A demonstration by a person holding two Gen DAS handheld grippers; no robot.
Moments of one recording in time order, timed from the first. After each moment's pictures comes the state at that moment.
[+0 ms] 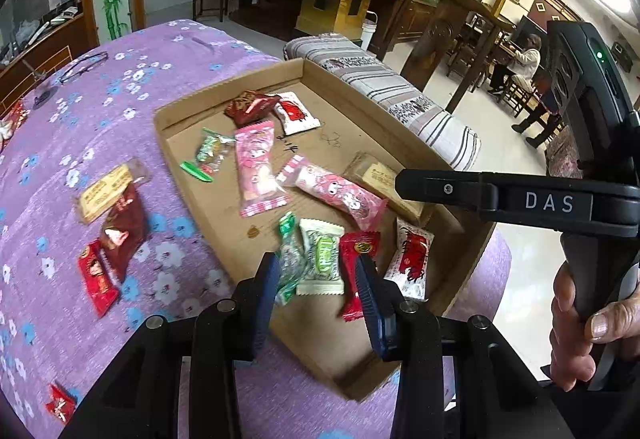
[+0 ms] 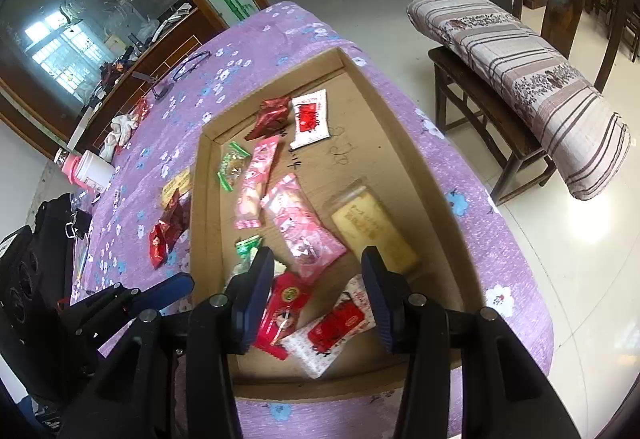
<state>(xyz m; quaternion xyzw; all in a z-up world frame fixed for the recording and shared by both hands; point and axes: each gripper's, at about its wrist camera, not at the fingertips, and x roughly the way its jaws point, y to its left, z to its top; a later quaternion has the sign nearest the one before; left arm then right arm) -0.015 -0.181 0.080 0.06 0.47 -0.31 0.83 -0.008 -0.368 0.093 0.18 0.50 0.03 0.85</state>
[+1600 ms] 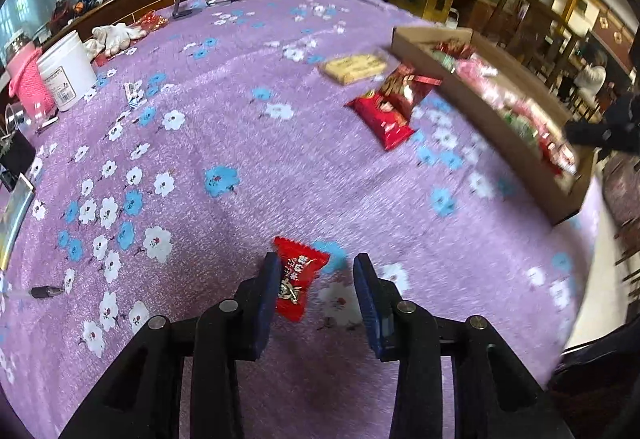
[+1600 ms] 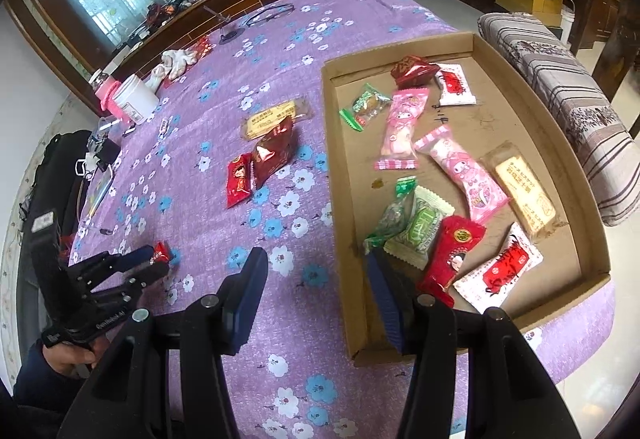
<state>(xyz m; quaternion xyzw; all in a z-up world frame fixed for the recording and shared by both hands) -0.030 0.044 0.023 0.07 0.49 -0.18 0.85 -0.029 -0.240 0.097 0.11 0.52 0.09 0.84</state>
